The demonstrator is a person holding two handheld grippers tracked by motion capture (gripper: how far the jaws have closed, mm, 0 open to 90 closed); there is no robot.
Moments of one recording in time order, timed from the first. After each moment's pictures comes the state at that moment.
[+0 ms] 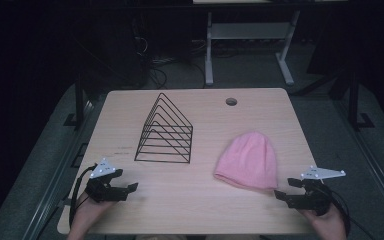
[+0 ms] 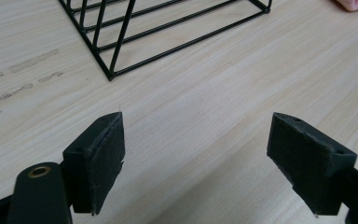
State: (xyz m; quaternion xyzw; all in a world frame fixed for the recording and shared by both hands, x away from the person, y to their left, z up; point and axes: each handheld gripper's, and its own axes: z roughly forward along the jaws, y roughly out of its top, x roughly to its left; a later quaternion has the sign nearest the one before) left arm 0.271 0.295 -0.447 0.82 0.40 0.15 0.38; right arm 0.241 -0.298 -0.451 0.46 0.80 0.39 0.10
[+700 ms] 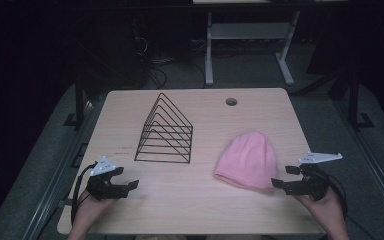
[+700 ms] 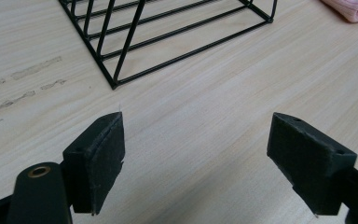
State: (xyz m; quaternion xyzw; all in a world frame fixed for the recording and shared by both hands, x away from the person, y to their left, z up) left arm 0.276 0.295 -0.447 0.81 0.40 0.15 0.40; right arm 0.272 -0.292 -0.426 0.45 0.80 0.39 0.09
